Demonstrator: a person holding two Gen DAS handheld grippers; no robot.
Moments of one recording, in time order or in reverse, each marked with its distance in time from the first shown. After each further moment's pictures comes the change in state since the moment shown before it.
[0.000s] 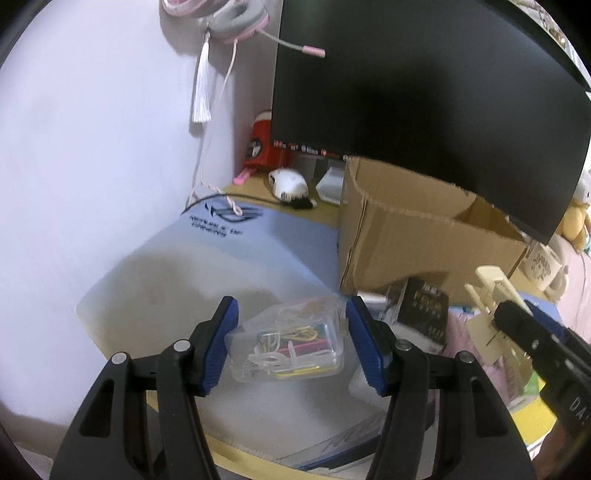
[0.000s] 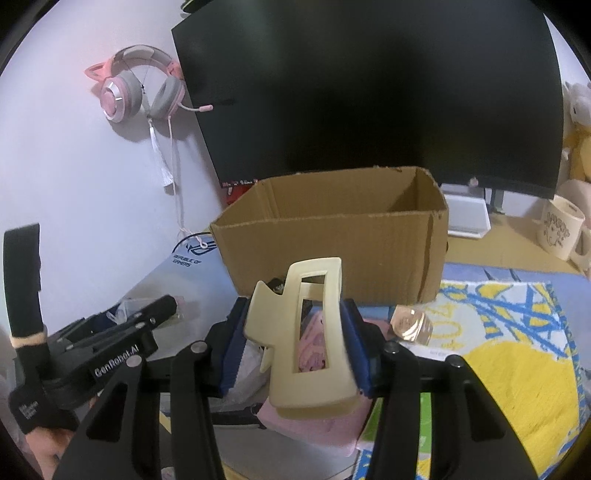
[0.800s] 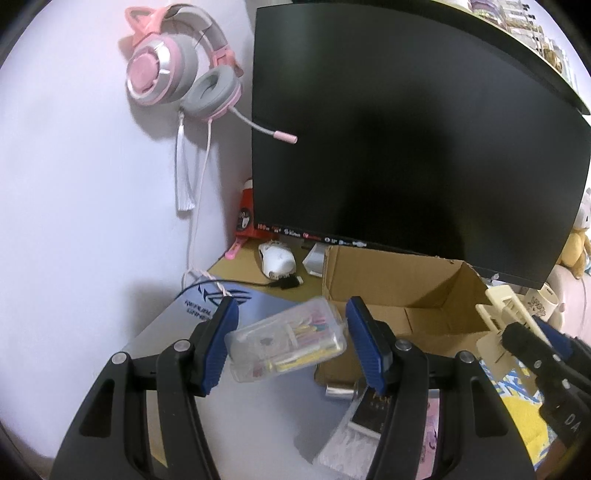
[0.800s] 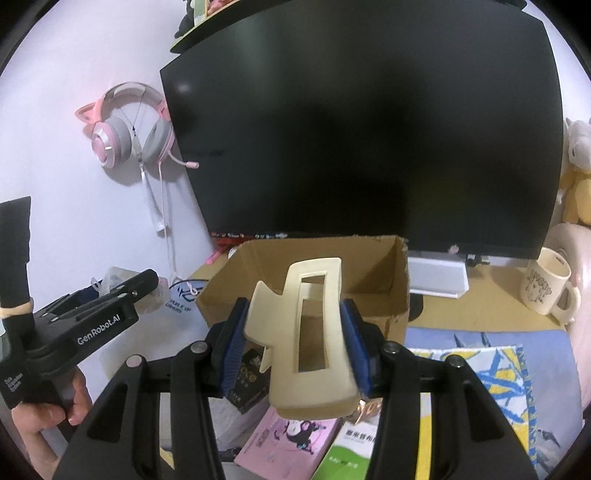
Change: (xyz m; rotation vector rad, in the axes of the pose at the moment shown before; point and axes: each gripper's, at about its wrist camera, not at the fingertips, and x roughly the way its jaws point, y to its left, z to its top) left arm -0.023 -0.037 0.083 0.058 -0.127 0.031; right arm -0.022 -0.022 0.069 -0.019 -0.084 -0.029
